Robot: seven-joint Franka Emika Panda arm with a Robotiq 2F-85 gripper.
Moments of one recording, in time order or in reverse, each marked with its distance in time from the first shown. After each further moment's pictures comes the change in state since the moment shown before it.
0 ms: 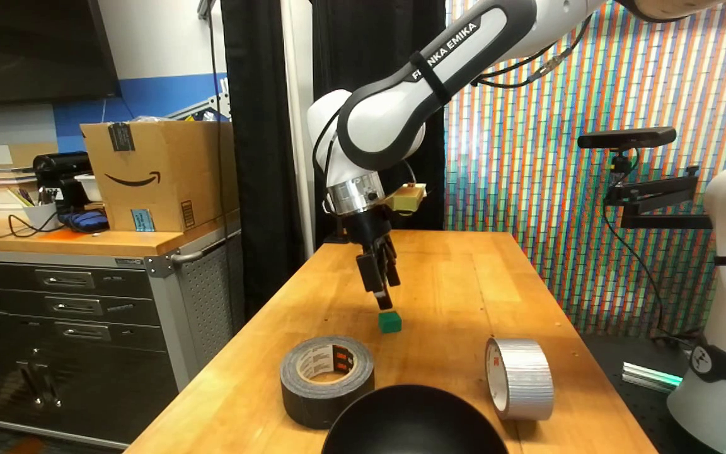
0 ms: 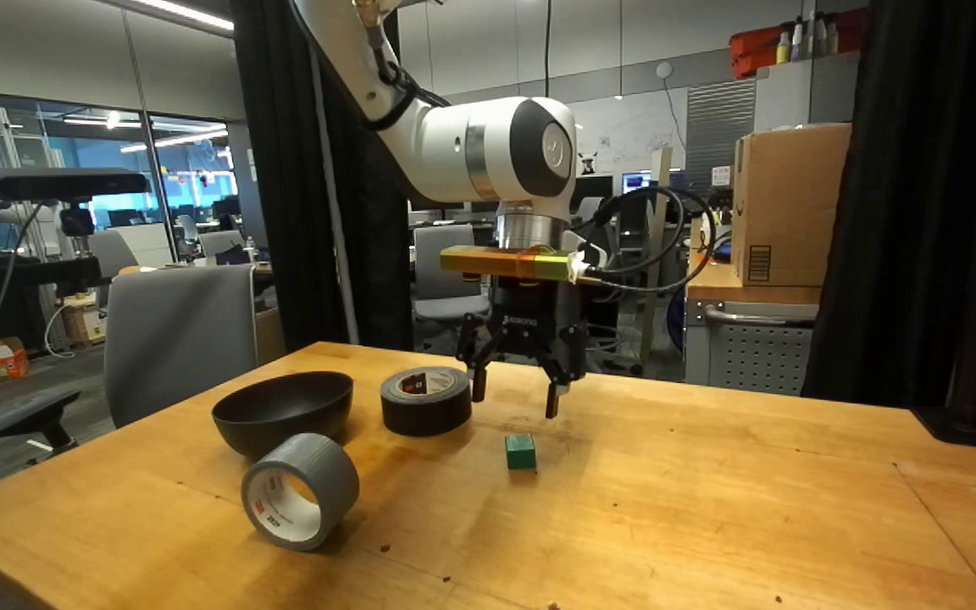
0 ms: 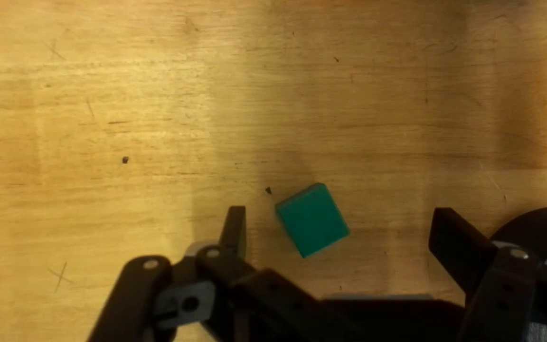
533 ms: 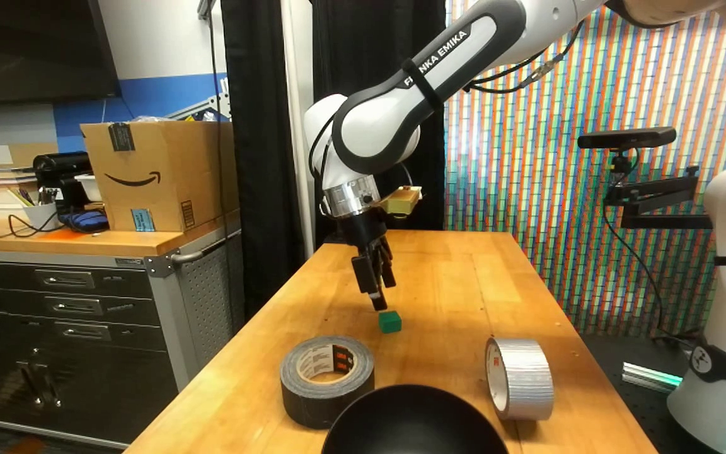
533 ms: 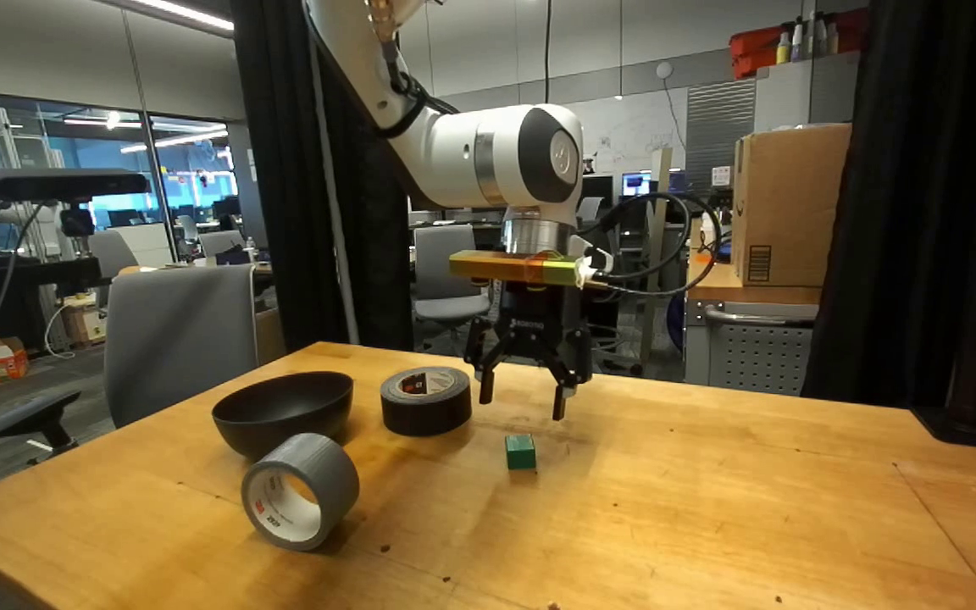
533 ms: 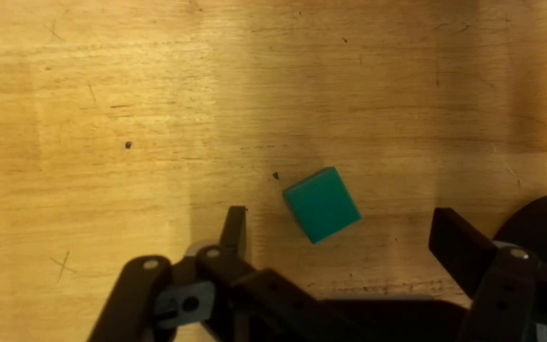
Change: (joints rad) arm -0.006 0.033 -0.002 0.031 0.000 0.004 -0.001
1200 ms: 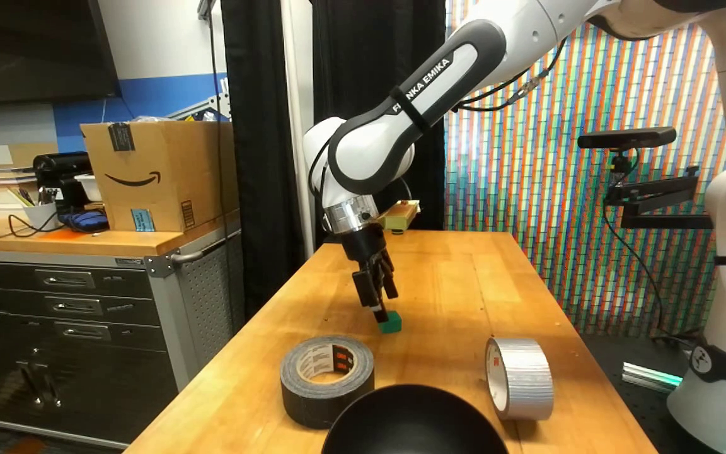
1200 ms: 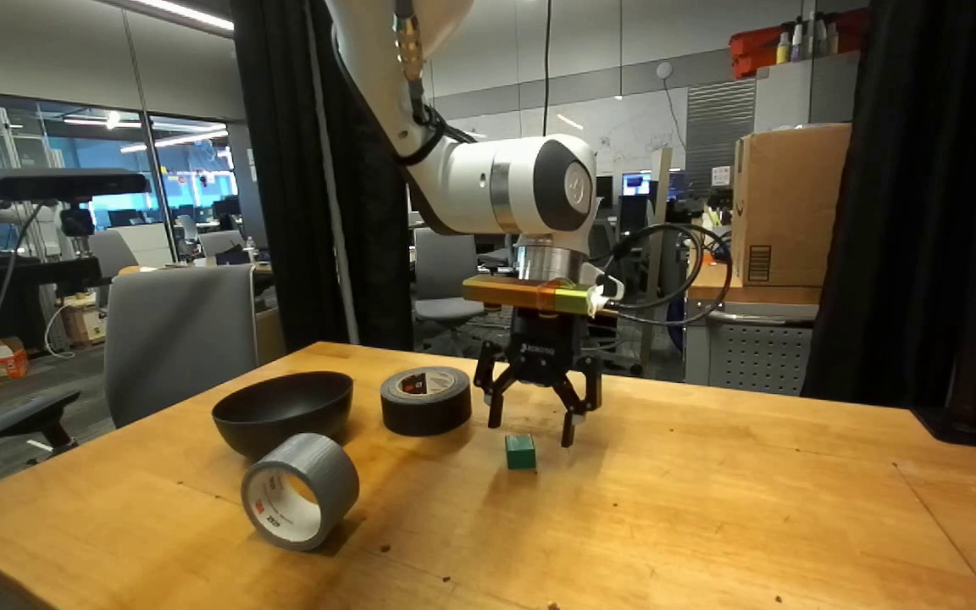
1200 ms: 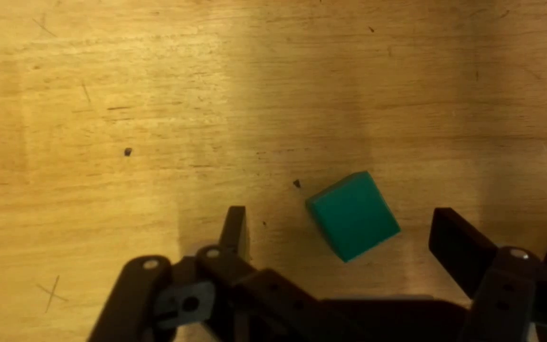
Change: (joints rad) arm -0.014 0.071 -0.005 0.022 0.000 0.006 0.000
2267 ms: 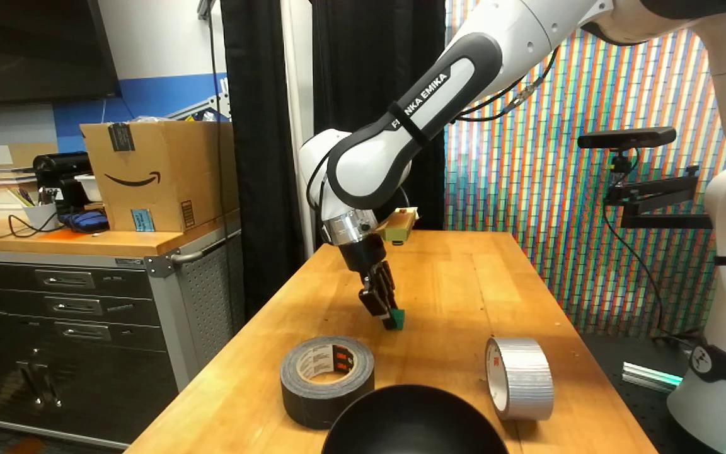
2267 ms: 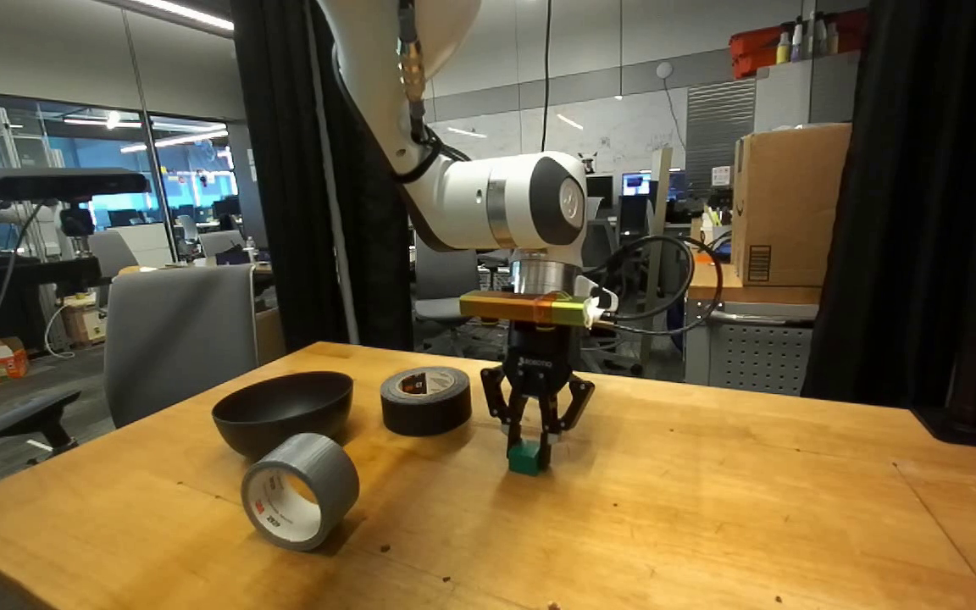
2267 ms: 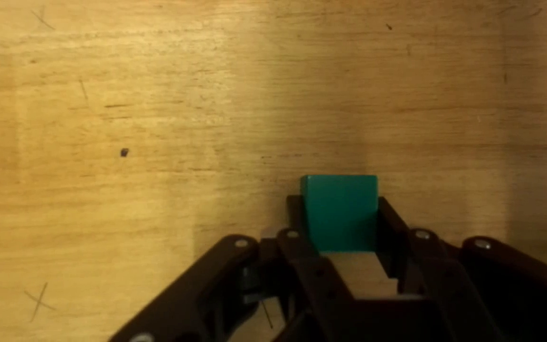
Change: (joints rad) arm 0.013 0.029 0.002 0.001 -0.041 0.008 0.014
